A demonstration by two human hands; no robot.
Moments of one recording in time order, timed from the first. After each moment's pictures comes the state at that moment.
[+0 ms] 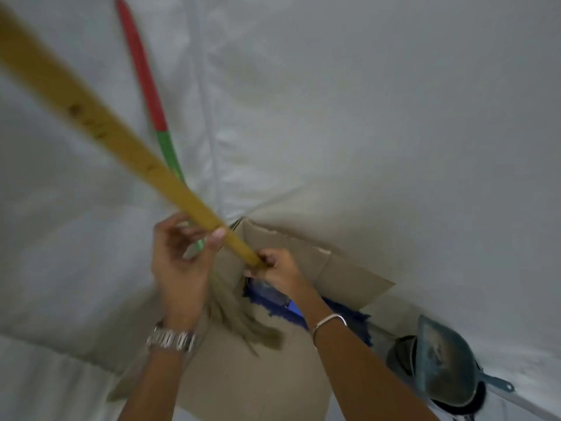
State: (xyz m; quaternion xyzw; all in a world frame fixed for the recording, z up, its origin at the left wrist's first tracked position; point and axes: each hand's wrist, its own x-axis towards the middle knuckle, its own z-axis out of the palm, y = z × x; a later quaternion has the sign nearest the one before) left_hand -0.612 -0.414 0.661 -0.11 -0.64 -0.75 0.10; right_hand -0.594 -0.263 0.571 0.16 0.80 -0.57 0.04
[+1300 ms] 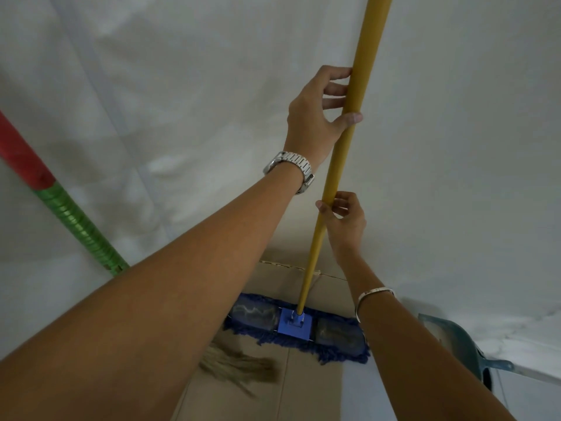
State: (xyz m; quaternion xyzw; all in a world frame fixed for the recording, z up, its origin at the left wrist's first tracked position) left_hand -0.773 -0.141 0.698 -0.40 -0.64 -0.65 -0.01; right_hand -0.678 -0.104 0.559 0.43 0.66 -0.49 -0.37
